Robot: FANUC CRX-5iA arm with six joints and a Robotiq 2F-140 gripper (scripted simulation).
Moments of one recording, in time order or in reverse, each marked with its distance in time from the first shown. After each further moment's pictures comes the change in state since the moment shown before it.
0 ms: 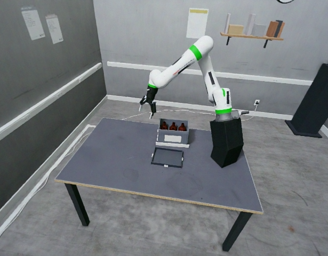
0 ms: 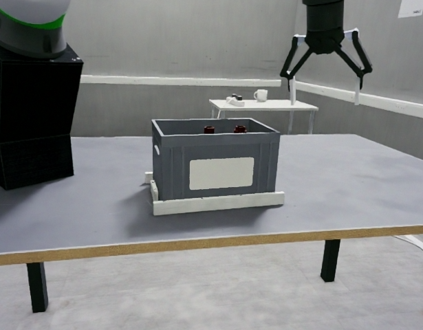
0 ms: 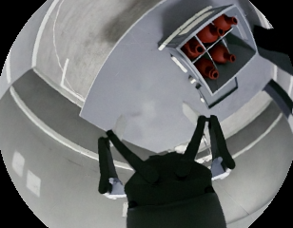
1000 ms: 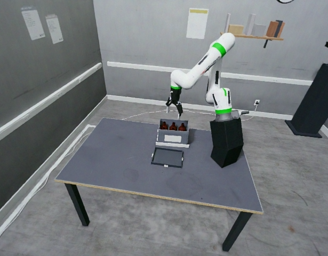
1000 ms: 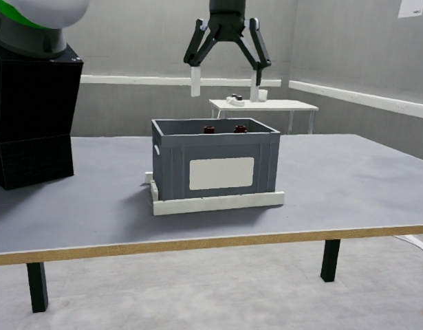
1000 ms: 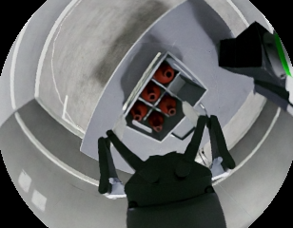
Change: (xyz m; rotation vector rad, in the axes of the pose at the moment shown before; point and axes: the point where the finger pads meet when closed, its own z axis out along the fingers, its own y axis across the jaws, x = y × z) arm 0.152 0.194 -0.072 -0.084 0.253 0.095
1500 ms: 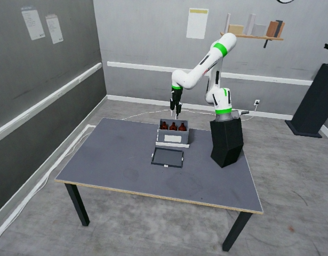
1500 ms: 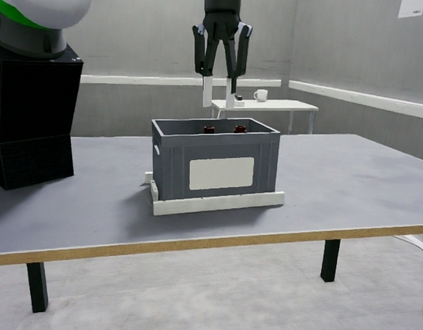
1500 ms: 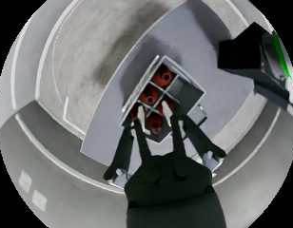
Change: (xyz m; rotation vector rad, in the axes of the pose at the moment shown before) arm 0.008 0.008 -0.002 0.002 0.010 0.004
